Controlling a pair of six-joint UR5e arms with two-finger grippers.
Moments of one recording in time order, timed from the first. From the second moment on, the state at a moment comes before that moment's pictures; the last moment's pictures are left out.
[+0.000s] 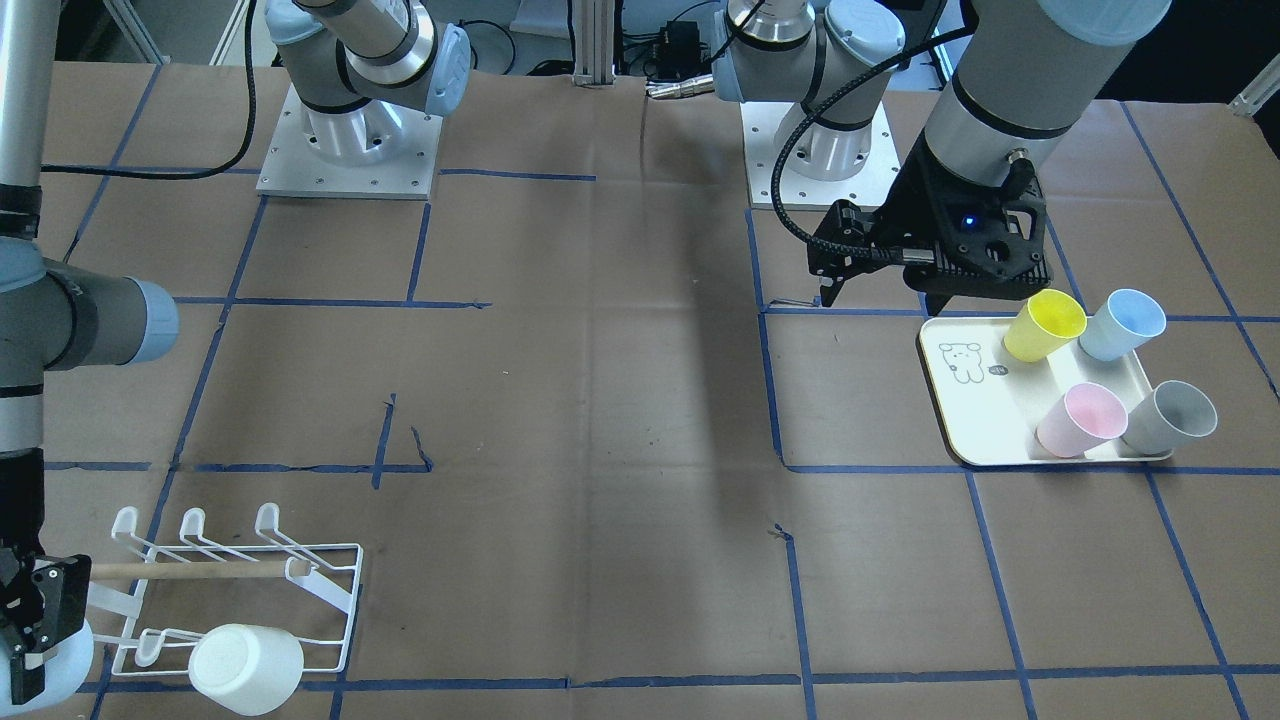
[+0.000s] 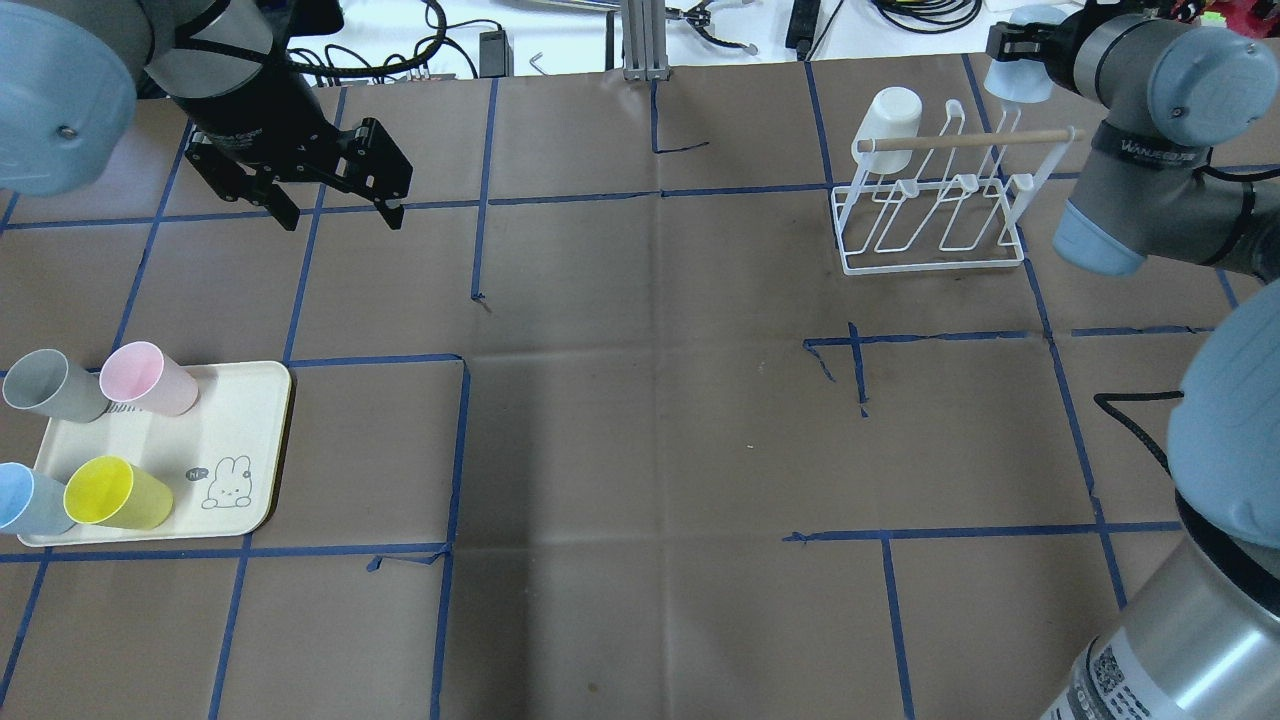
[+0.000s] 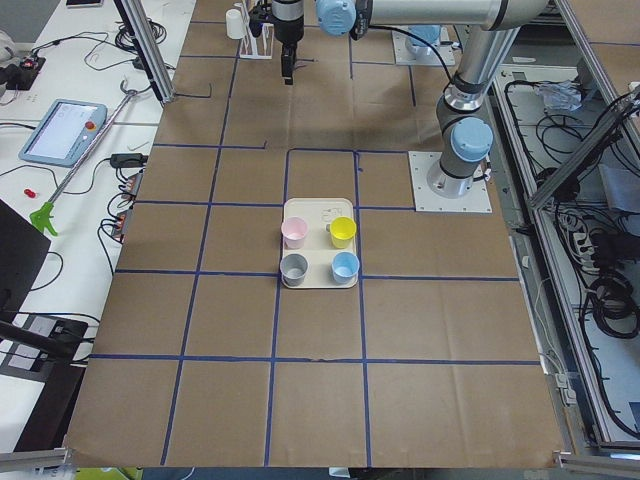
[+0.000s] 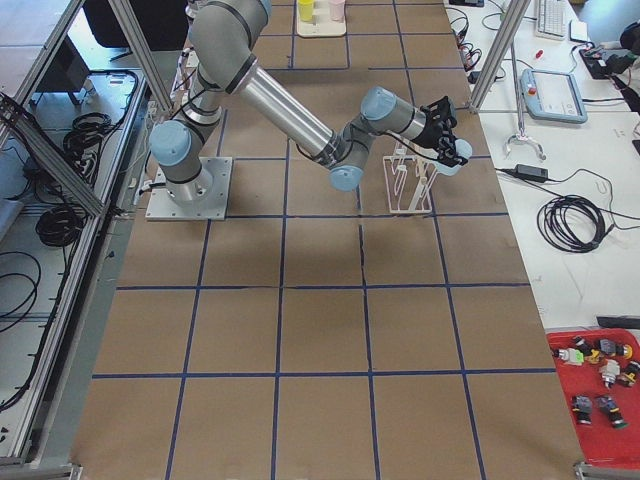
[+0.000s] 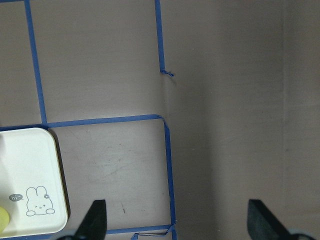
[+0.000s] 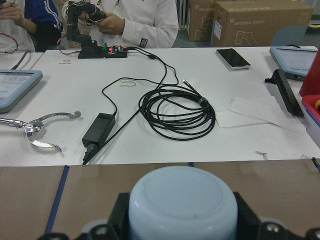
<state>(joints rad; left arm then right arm) -1.54 -1.64 -1.52 -1.55 1.54 0.09 1.25 -1.05 1.72 -3.24 -1.32 -0.15</state>
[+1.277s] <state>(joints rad) -1.54 -1.65 -1.51 -1.54 1.54 0.09 1.26 -1.06 1.77 -3.23 -1.34 -0.18</state>
